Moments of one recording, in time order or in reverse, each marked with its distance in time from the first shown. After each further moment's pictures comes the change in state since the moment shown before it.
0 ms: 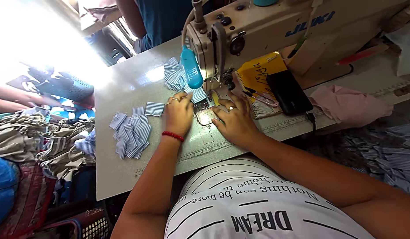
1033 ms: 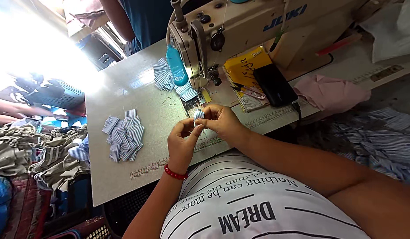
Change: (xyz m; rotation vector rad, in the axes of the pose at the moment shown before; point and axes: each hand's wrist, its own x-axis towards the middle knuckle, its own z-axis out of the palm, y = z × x) left_hand -0.090 0.068 -0.022 -0.923 0.104 -0.214; right_hand -0.010 -0.042 -0.032 1.240 0.031 0.267
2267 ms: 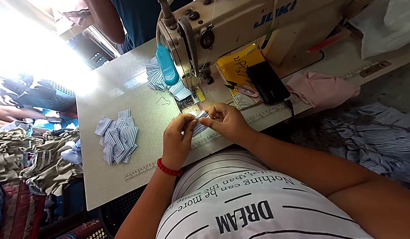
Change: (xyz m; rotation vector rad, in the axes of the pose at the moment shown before) left_hand 0.015 0.006 -0.001 0.265 -0.148 0.293; right_hand -0.013 0.001 -0.025 -0.112 0.009 -0.174
